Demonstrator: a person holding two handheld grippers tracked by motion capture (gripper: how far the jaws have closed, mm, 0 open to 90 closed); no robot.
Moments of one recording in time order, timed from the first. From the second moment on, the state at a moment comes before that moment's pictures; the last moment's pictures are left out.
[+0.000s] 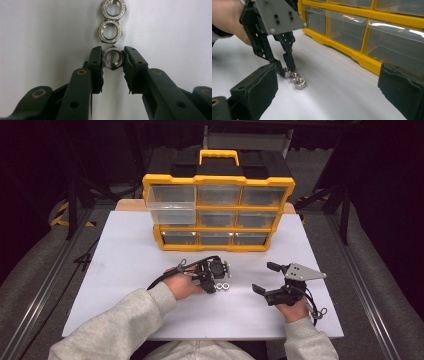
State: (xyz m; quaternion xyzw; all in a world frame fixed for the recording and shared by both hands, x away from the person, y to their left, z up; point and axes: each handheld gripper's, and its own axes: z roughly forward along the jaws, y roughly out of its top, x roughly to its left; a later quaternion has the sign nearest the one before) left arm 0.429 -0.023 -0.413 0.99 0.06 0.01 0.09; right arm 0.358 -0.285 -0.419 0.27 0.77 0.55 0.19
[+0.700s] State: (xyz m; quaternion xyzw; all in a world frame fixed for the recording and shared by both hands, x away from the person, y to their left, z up) left arm 0.411 0.003 -0.325 0.99 0.05 0.02 0.12; right arm 0.359 -0.285 -0.420 0.27 0.77 0.55 0.19
